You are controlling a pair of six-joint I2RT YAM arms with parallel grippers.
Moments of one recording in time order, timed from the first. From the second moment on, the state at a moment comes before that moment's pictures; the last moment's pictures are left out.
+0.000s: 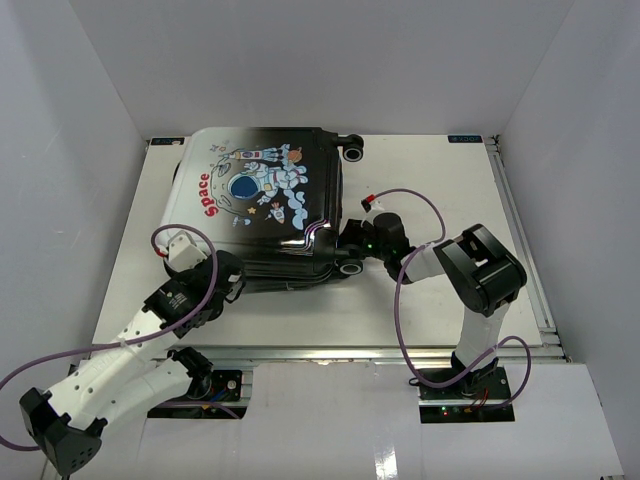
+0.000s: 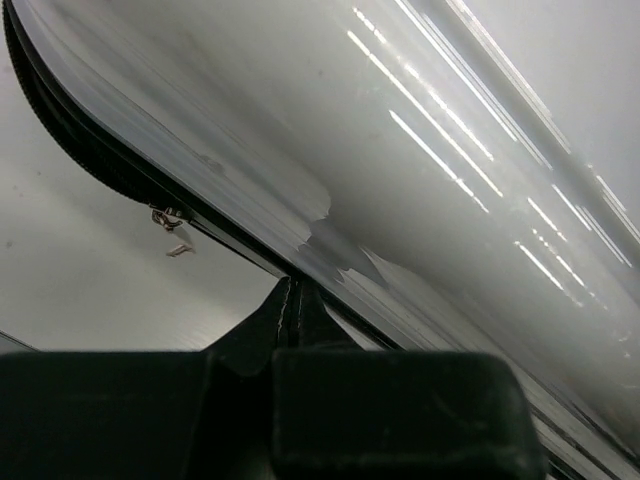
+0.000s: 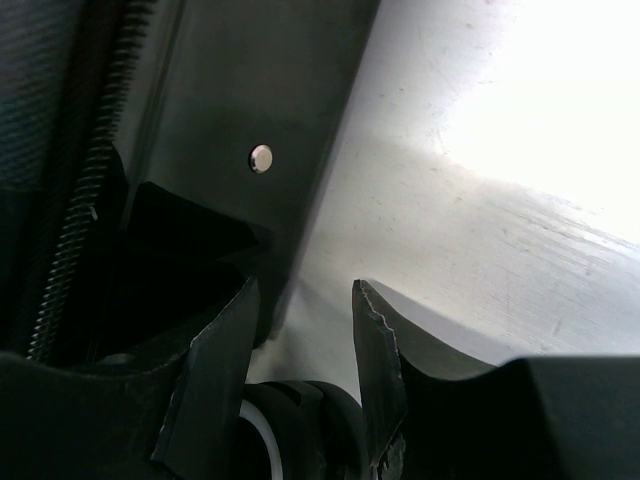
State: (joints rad) left arm -0.70 0.78 0.74 -0.90 -0.75 -1.19; right arm 0.58 1.86 0.72 0.71 -0.31 0.59
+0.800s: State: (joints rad) left arm -0.39 0.77 0.50 -0.29 -0.80 -0.79; right arm 0.72 1.88 0.84 0.55 -0.12 0.48
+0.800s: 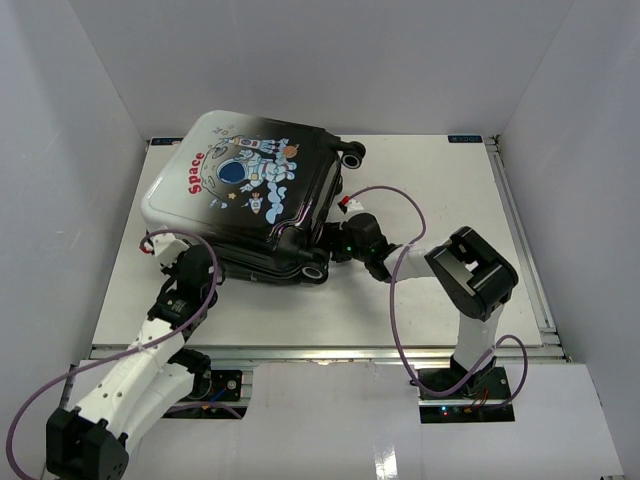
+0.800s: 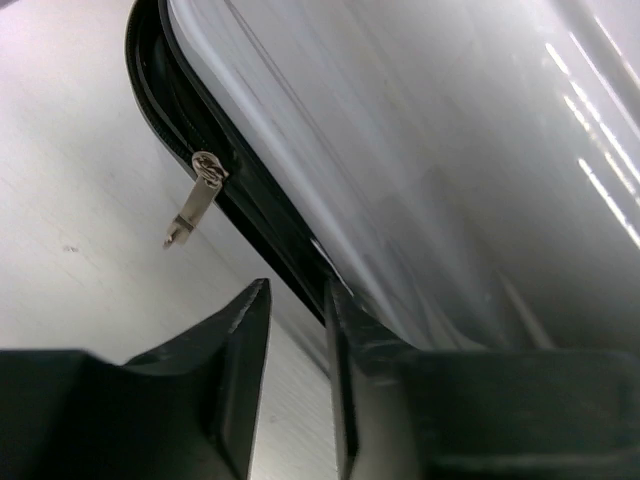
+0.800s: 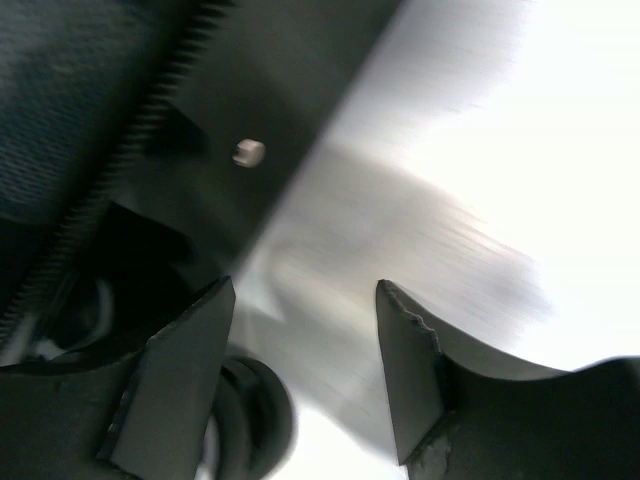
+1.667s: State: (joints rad) left arm -0.46 0.54 0.29 -0.10 -0.09 -0.63; right arm 0.46 1.24 0.97 -0.18 -0.05 0.13
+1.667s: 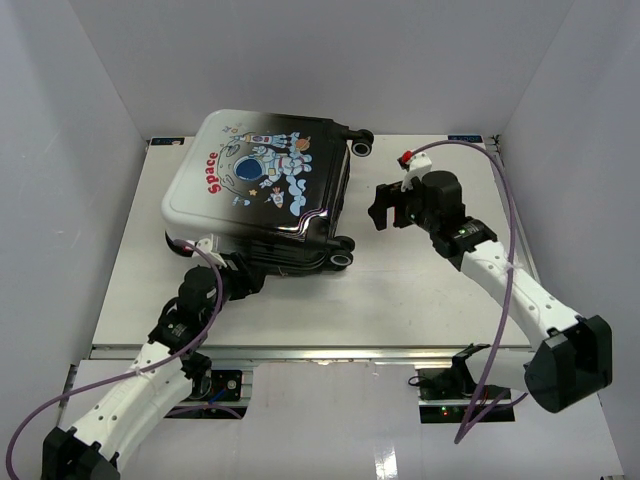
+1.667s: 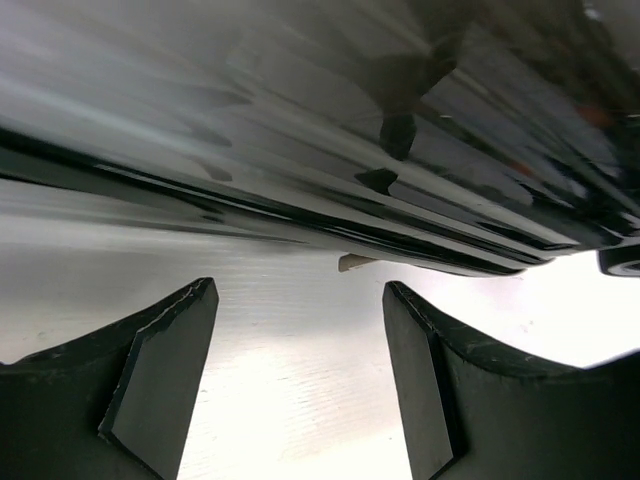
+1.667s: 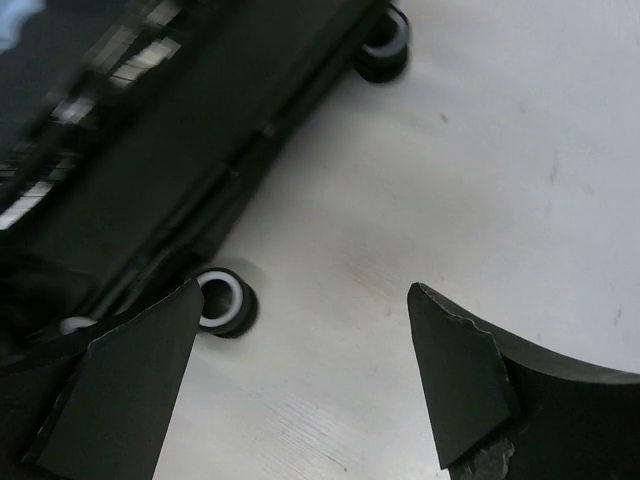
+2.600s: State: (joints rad) left arm -0.55 0.83 0.17 0.31 0.07 -0.67; right arm 0.75 1.42 1.16 -0.44 -0.42 -0.35
